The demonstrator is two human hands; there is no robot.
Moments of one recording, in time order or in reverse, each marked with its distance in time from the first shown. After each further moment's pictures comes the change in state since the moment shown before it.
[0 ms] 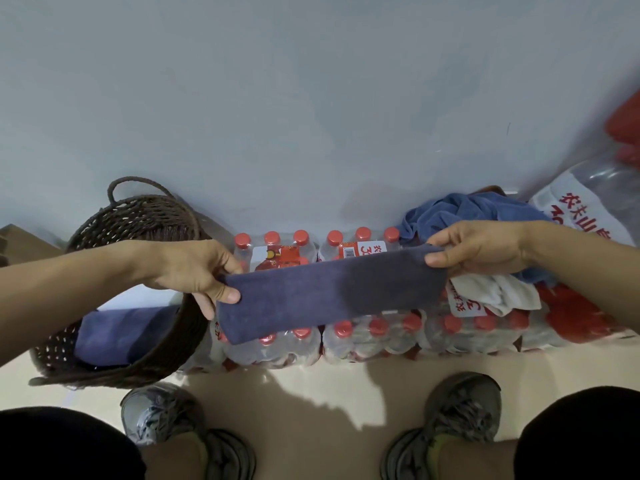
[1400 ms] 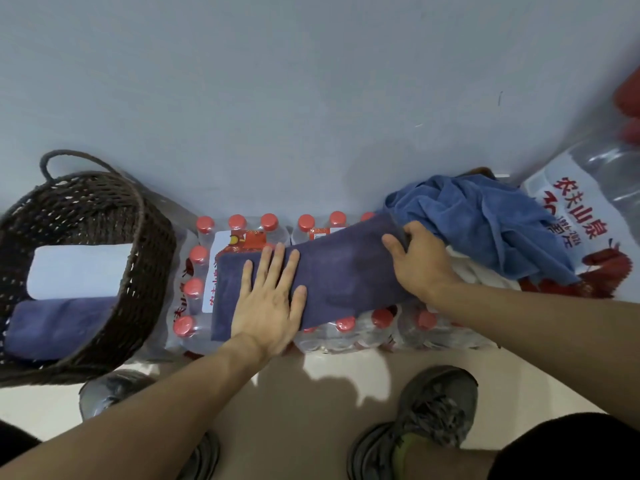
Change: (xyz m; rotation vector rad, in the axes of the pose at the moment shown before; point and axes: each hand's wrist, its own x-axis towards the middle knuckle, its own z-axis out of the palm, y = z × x) left_hand 0.154 0.004 0.165 0.650 0.878 -0.040; right_hand 0.063 0.051 0.050 -0.359 1.048 -0.136
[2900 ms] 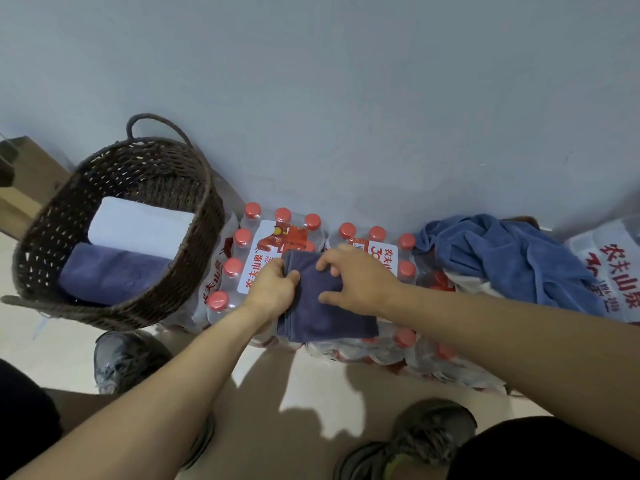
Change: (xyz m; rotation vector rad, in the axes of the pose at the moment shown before) left_hand 0.000 -0.026 -0.045 -1.143 -0.043 -0.621; right_hand -0.020 -0.093 0.063 -0.391 -0.550 -0.625
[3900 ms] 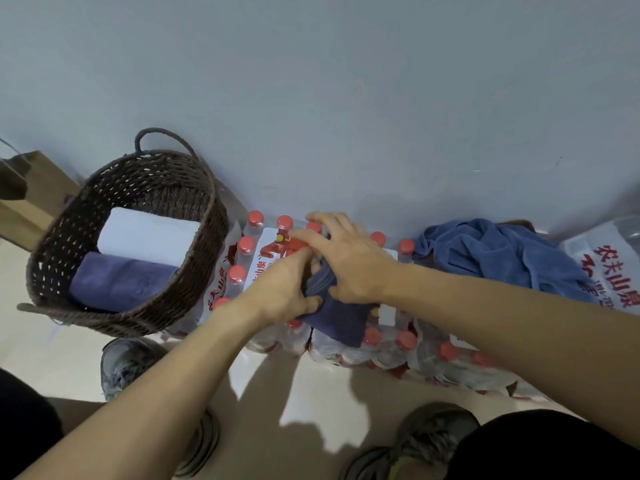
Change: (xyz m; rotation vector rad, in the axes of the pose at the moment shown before) left_hand -0.024 0.041 -0.022 0.591 -0.184 0.511; right_hand 0.009 -0.019 -0.034 -0.317 0.037 -0.264
